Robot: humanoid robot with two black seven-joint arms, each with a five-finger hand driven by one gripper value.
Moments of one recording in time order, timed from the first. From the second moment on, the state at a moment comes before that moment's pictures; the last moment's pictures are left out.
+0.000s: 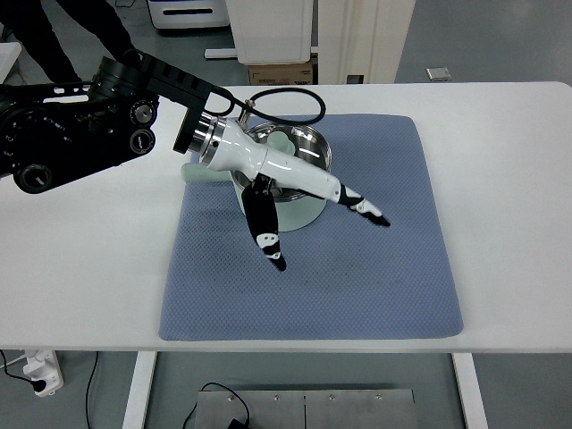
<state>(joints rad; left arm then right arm) -1.47 0.41 -0.05 -1.18 1.06 -0.61 -0.55 -0.02 0.00 0.39 0.16 -0.46 -0.10 -0.09</state>
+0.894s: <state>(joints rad) -1.32 0.39 -0.11 -0.58 -0.11 -0.61 -0.26 -0.02 0.00 0.39 0.16 -0.46 -0.10 -0.09</state>
